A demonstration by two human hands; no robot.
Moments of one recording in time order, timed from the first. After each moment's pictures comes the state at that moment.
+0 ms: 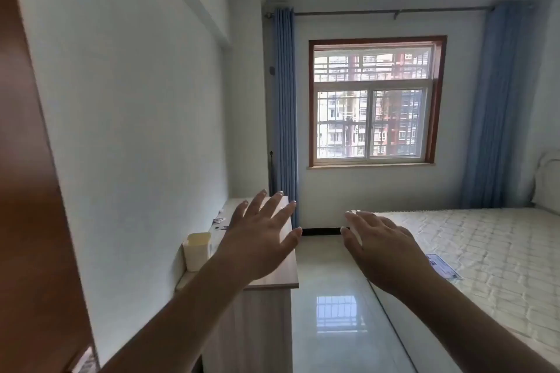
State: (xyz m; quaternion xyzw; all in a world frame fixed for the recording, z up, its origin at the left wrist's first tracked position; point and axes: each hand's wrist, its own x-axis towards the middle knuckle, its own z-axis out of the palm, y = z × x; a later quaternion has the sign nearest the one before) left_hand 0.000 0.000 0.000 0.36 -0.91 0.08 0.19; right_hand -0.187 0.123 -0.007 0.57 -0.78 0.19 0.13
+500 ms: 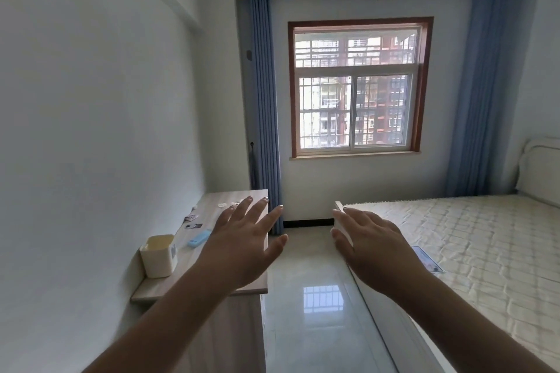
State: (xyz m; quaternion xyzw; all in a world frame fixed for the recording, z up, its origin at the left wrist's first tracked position) left_hand -0.141 -0.049 -0.022 0.37 -0.91 0.11 0.17; right_hand -0.345 0.075 -0.030 0.59 -0.77 0.20 0.14
